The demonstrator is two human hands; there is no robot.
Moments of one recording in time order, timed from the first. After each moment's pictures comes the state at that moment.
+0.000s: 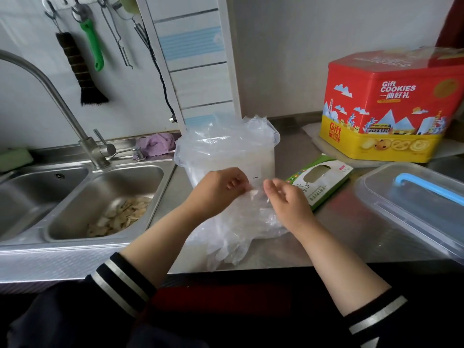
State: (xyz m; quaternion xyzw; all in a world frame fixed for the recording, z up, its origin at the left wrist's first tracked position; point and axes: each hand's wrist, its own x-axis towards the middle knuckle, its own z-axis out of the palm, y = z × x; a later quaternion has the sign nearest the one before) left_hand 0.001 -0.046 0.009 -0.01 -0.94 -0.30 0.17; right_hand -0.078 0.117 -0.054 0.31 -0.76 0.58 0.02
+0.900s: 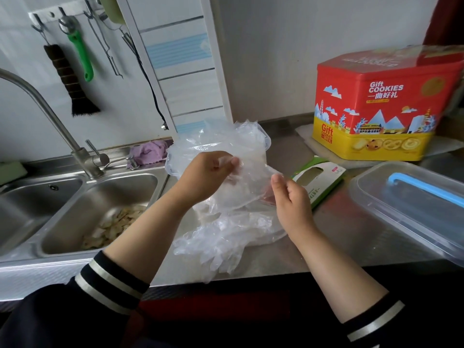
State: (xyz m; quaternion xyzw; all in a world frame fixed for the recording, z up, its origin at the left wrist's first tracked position) left_hand -0.014 -0.043 0.050 0.02 -0.91 -0.36 0.19; right_hand -0.078 0.122 -0.048 0.24 -0.68 0.69 0.08
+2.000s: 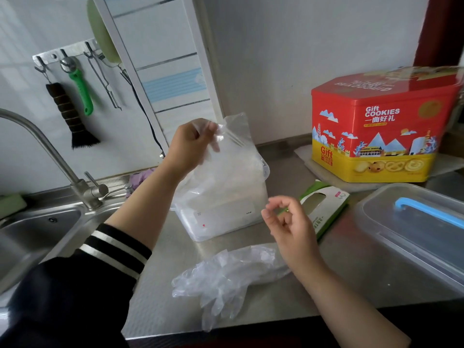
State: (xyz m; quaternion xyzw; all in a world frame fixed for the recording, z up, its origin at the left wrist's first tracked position) left_hand -0.085 -0.077 0.121 0.02 -0.86 -0.40 0.30; right_hand -0.076 0.122 -0.037 0.25 -0.66 0.70 0.10
